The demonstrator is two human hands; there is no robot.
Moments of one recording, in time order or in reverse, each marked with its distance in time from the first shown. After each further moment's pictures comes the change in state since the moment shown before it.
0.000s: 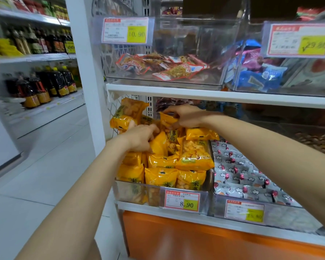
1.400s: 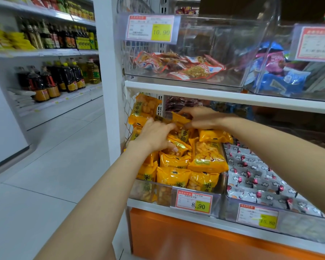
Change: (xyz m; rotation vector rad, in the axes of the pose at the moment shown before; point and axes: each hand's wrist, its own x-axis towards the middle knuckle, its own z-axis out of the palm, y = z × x) left_hand 0.010 0.002 0.014 0.146 0.227 0.078; right_hand -0.010 -0.008 -0.005 0.063 -0.077 0.016
